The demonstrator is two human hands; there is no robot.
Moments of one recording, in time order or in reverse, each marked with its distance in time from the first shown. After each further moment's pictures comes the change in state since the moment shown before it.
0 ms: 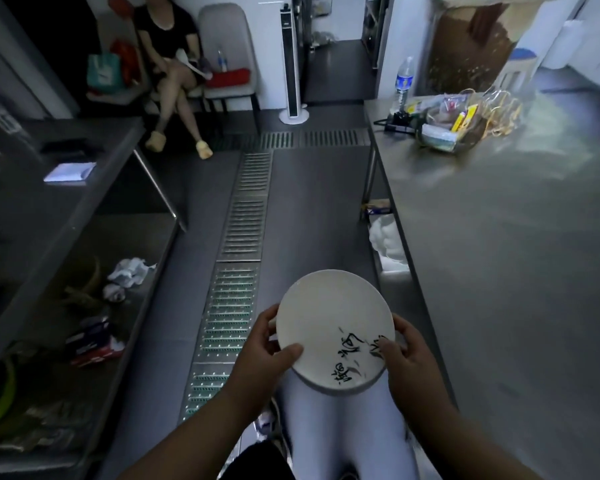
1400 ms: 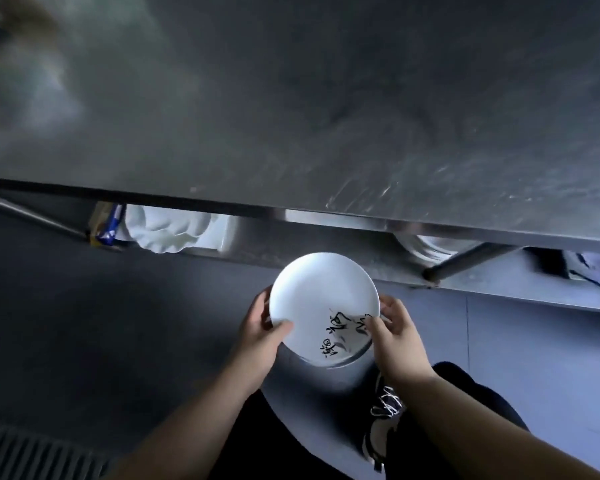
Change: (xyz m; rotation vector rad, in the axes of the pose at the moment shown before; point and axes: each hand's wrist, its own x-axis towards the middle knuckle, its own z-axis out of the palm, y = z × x) left_hand 0.479 -0.235 0.159 0.780 -1.142 -0.226; right_hand 0.260 0.304 0.122 0.545 1.136 0.508
